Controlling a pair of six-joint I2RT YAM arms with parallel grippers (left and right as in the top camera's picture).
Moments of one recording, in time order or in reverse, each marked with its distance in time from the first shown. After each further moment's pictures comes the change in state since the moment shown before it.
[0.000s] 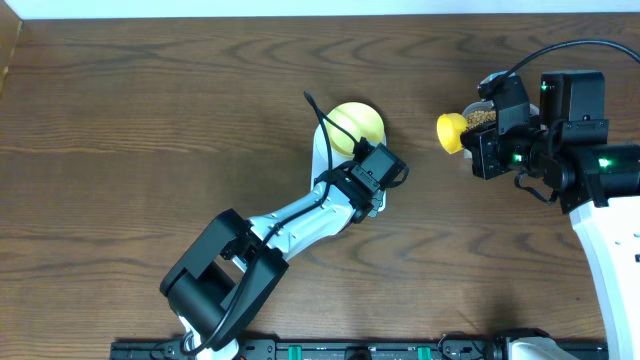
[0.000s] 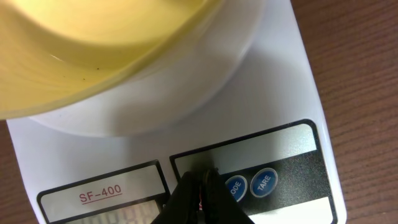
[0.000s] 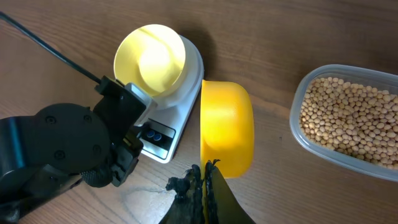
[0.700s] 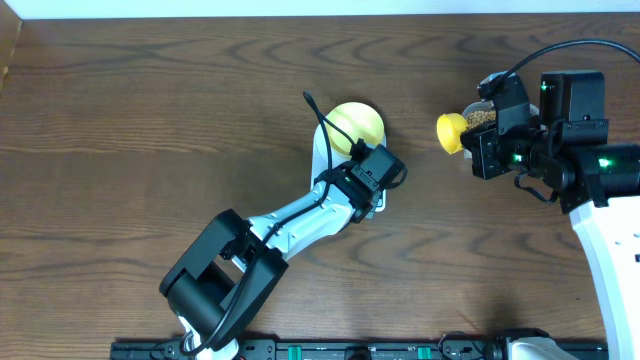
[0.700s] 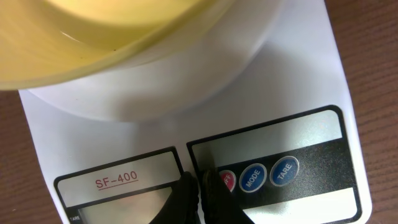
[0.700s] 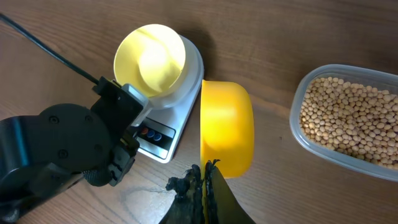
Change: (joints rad) left arm 0.002 0.000 0.002 -0.045 -0.016 0.000; right arm 0.000 0.000 0.000 0.000 0.000 0.000
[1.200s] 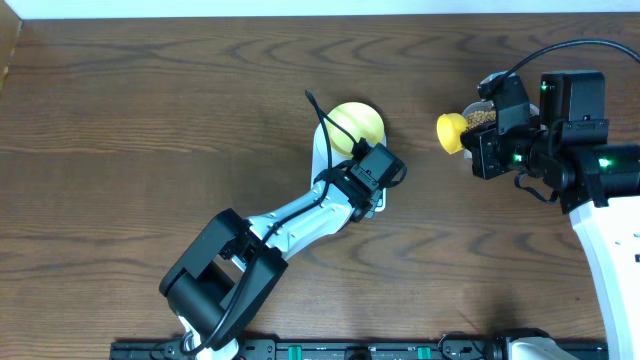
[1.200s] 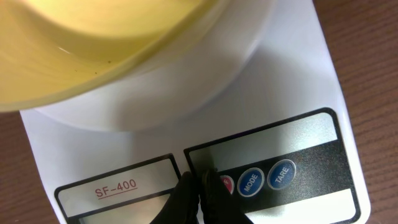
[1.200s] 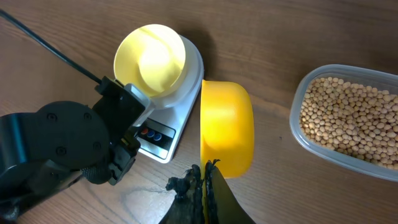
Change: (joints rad) left arm 0.003 0.000 0.000 0.016 0.010 0.042; right arm 0.000 0.000 0.000 0.000 0.000 0.000
